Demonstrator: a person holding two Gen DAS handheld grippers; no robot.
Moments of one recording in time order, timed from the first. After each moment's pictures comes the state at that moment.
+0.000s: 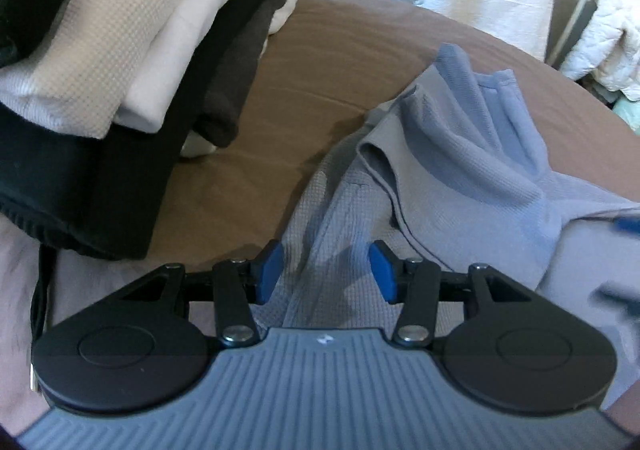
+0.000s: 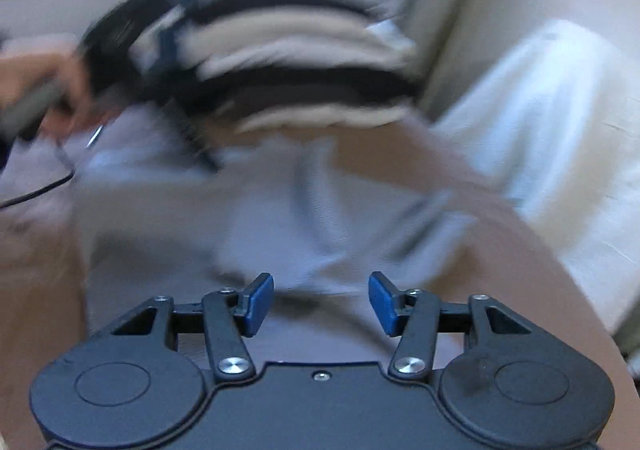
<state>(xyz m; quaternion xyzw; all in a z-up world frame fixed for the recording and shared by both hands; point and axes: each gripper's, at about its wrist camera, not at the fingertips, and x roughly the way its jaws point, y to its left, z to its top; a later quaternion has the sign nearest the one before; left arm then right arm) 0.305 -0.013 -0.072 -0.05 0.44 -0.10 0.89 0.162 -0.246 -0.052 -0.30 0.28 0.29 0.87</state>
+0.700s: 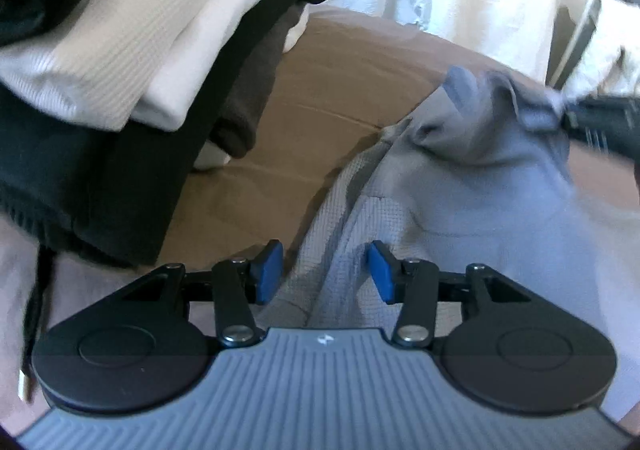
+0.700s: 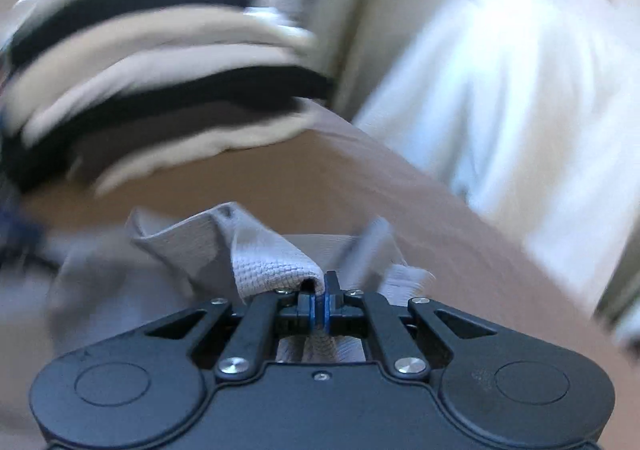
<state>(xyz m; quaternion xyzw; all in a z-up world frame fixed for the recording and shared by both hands) 0.293 -0.007 -0.086 -0.05 0.40 -0.09 0.91 0.309 -0.257 -0.032 -0.15 0.30 0.15 0.93</state>
